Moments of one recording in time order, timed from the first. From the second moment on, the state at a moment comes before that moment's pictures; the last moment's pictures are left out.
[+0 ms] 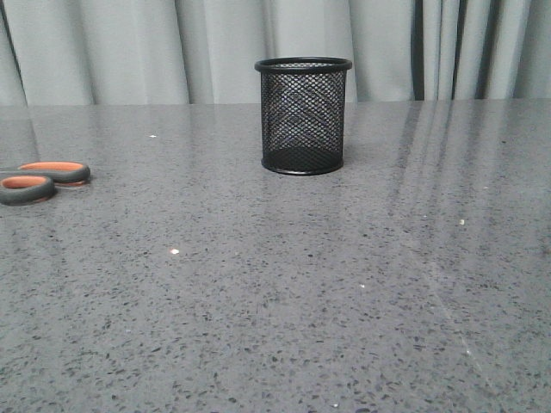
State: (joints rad) left arm -0.13 0.00 0.00 0.10 0.35 0.04; right arm 0.19 -0.01 0.01 0.04 0.33 0.08
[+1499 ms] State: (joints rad) left arm -0.13 0.00 0.00 0.10 0.35 0.04; right arm 0.19 -0.01 0.01 0.13 -0.02 0.08
